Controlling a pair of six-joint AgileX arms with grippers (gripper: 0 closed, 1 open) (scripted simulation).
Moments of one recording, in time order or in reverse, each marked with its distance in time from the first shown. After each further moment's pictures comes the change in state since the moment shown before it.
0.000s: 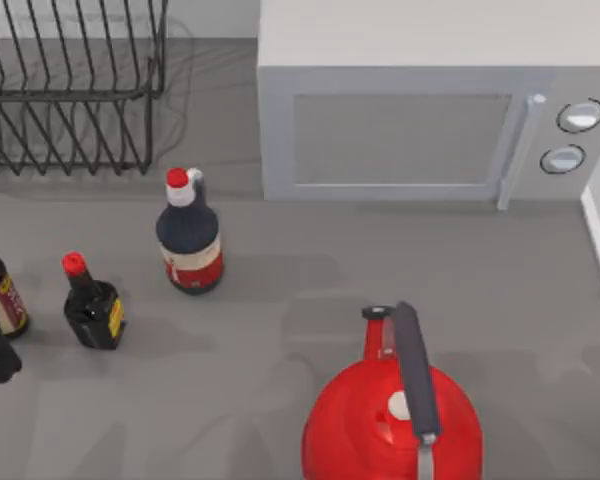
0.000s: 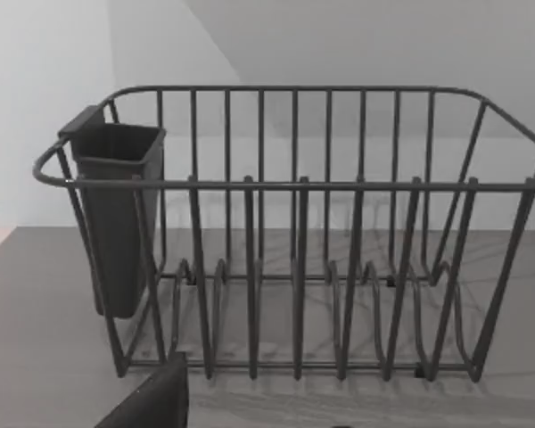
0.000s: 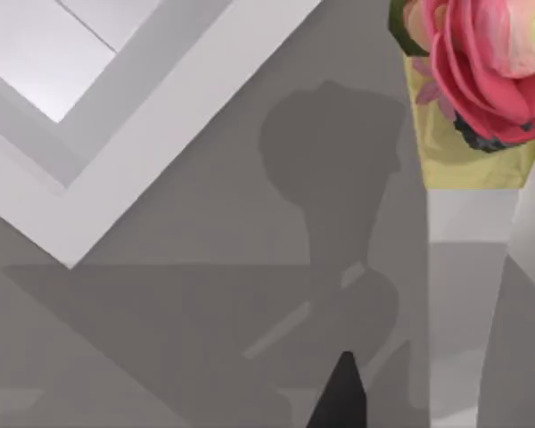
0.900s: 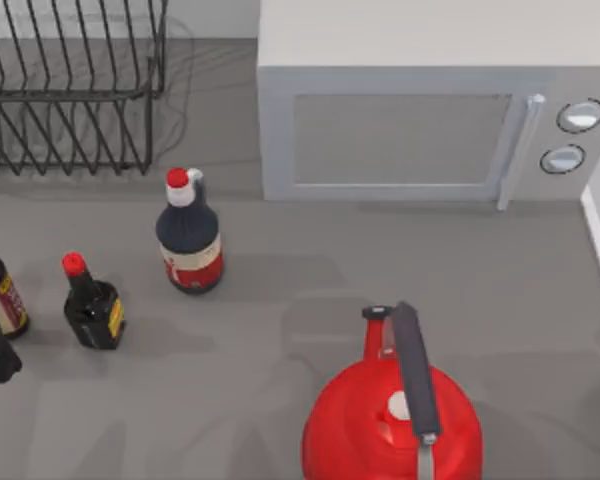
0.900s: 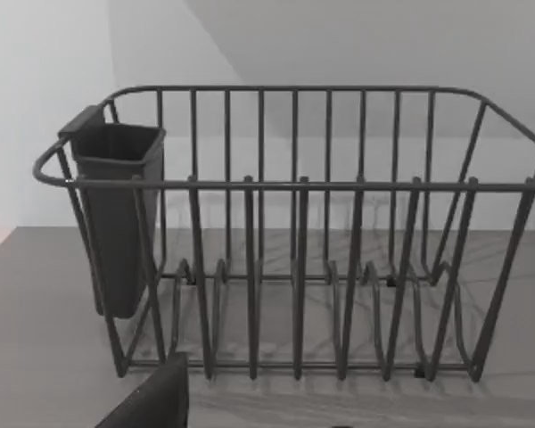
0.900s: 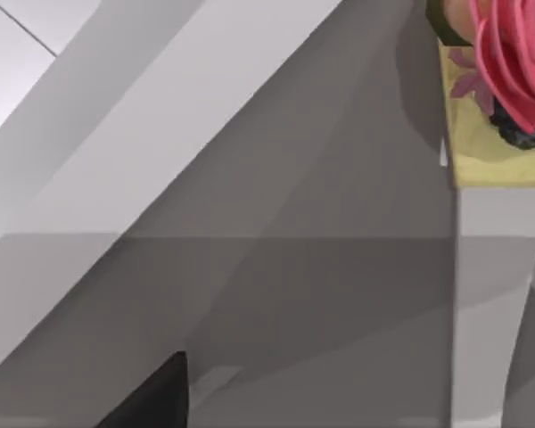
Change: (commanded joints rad) left arm 0.000 0.000 0.000 0.000 0.000 0.000; right arm -0.004 0.144 -0.186 0.323 -0.020 0.006
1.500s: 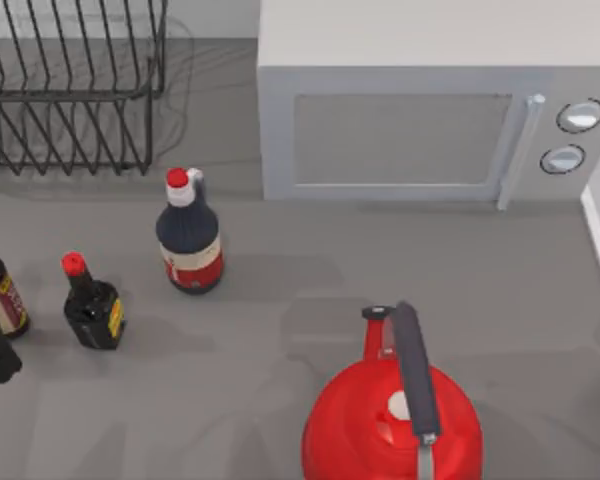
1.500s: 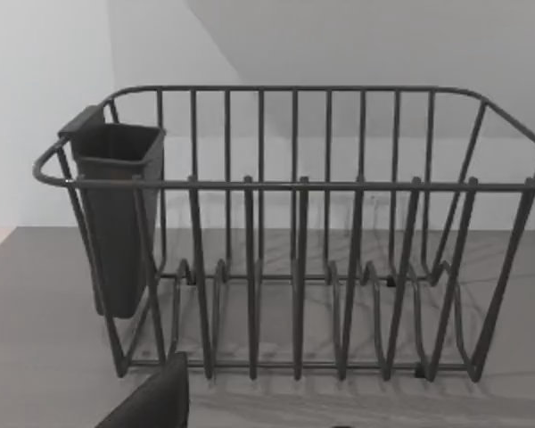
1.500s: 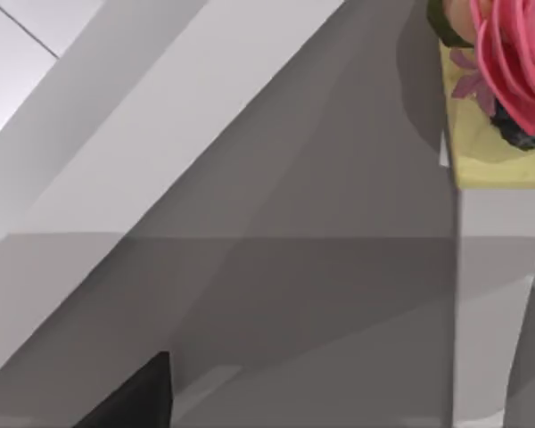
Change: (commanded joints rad) left arm 0.000 0.000 0.000 0.000 0.000 0.000; right arm 0.000 0.000 0.000 0.000 0.000 0.000
